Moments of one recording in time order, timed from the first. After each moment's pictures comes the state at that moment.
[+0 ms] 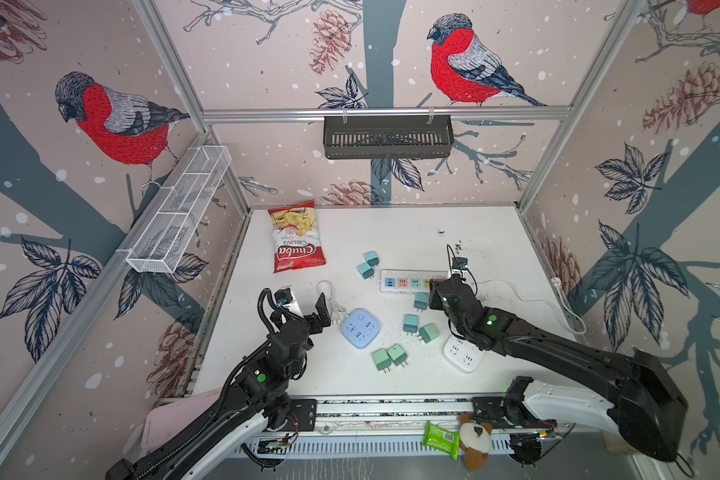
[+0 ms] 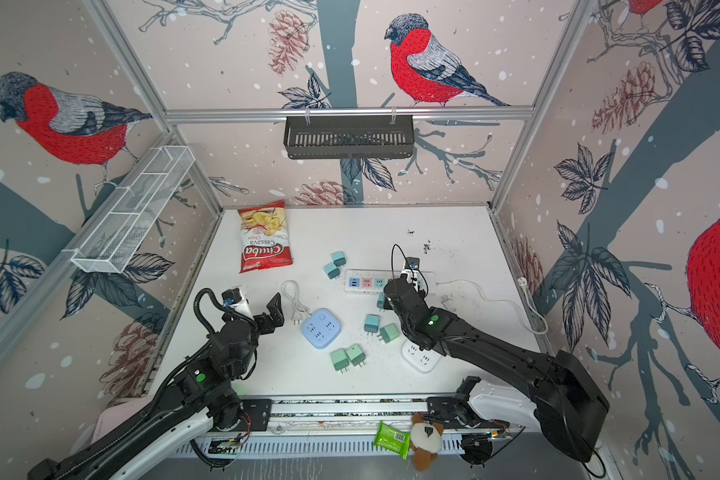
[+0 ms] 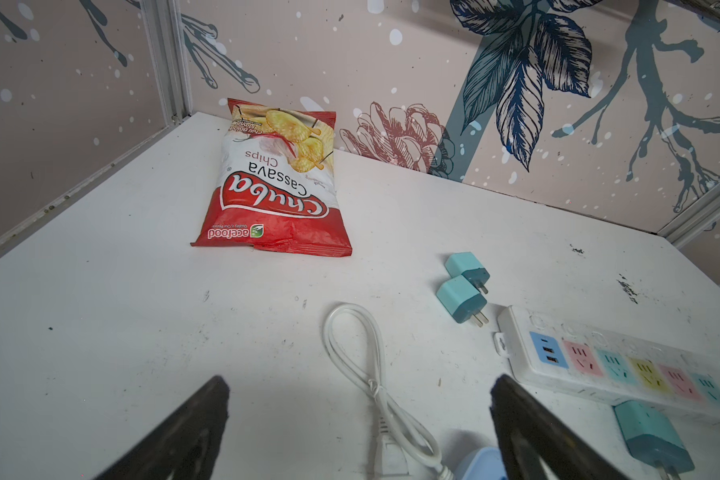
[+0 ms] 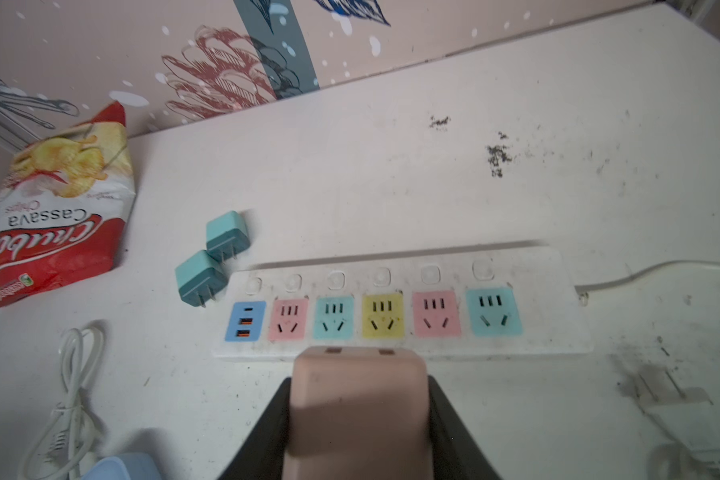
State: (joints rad) left arm -0.72 0.44 0.24 -0.12 -0.66 -0.47; right arm 0.85 1.12 0.62 -0.07 0.56 0.61
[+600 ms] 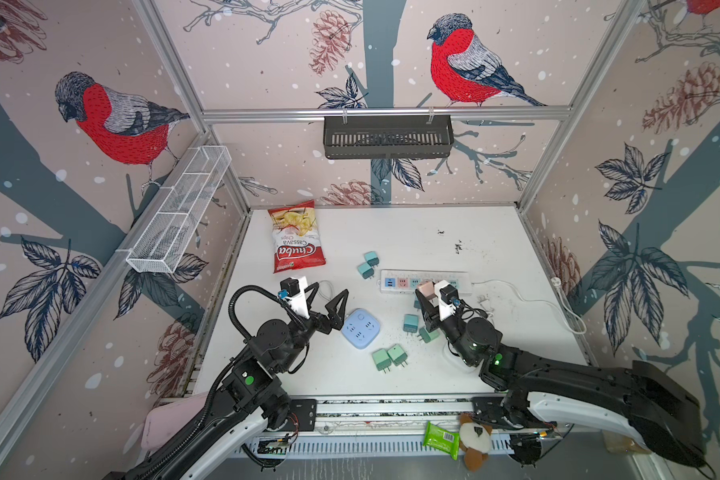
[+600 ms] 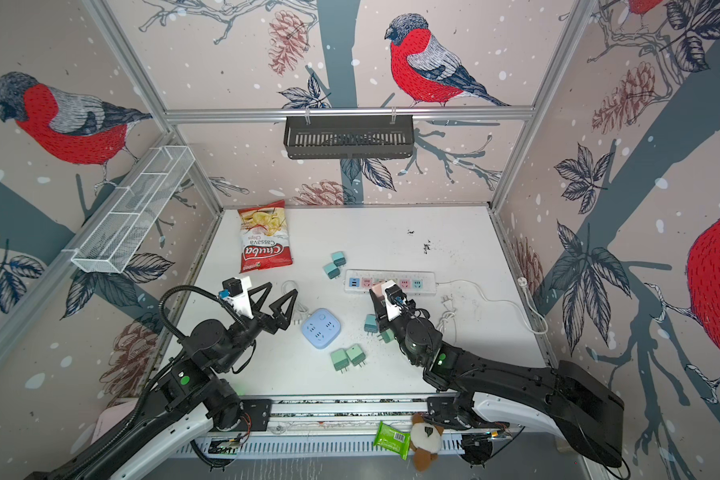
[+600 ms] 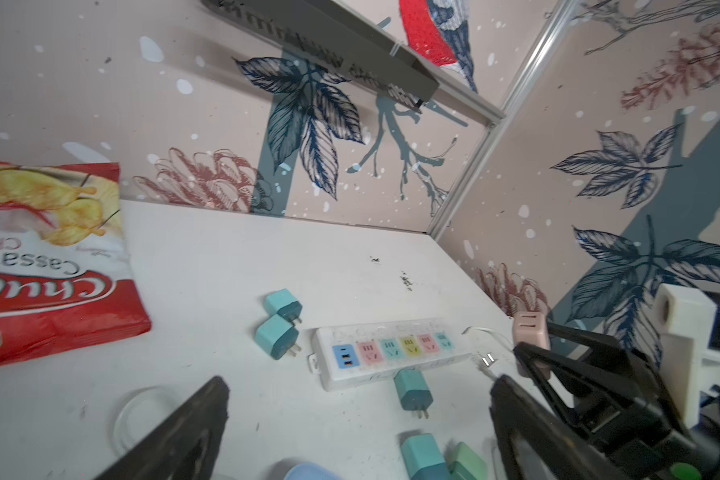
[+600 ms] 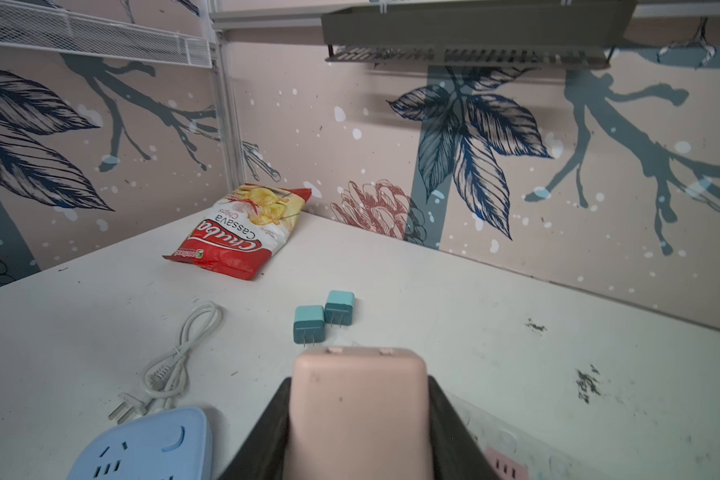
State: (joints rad) left arm -0.72 0.42 0.39 0.02 -0.14 -0.41; right arm 1.05 1.00 0.26 0.77 0.48 -0.08
